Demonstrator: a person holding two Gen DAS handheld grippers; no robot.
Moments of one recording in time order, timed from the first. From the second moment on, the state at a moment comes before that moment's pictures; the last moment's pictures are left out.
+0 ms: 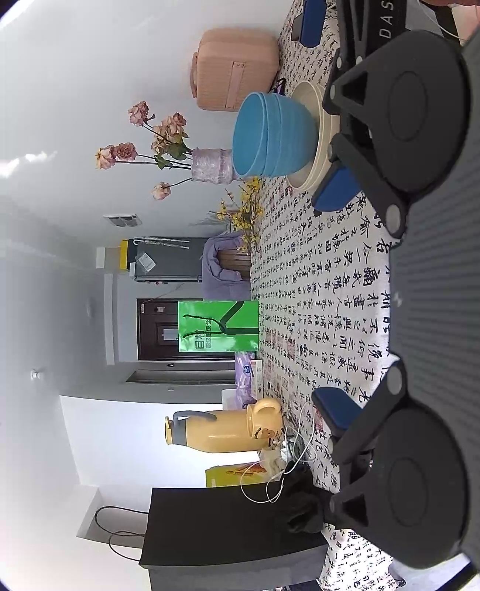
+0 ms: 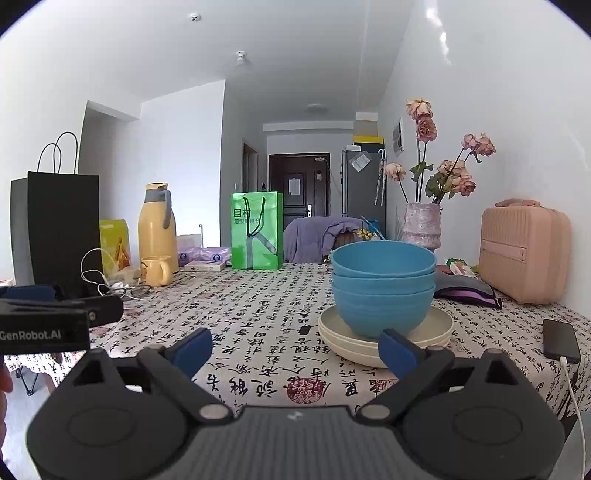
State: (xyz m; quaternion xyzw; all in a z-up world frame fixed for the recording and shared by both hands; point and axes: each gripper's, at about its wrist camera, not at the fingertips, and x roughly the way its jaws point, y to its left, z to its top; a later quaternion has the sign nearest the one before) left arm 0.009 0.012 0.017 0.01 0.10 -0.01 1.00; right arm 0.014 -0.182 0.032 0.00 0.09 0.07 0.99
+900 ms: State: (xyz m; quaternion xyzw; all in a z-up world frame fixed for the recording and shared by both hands) left arm 0.008 0.012 0.020 0.00 0.09 0.00 1.00; right arm 0.015 -0.181 0.036 -0.01 0.08 0.09 0.99
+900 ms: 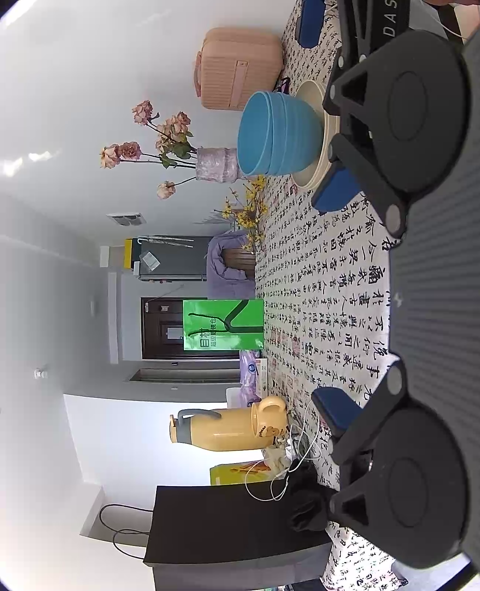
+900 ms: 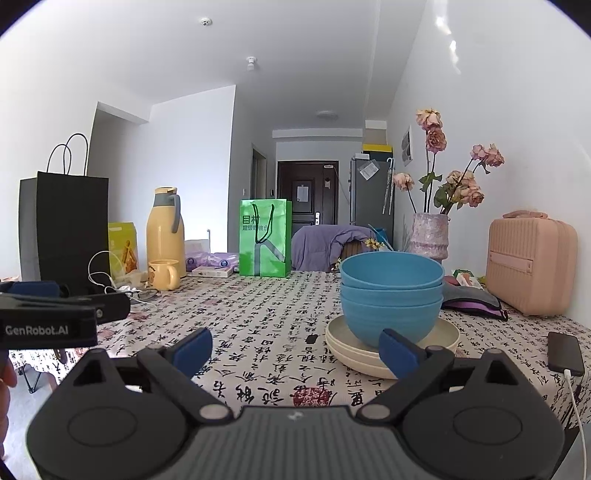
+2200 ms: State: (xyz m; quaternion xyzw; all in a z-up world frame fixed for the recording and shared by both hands) left arm 0.005 0.011 0.024 0.01 0.08 -0.01 1.00; right arm 0.014 -0.185 0.039 0.00 0.07 0.08 0.99
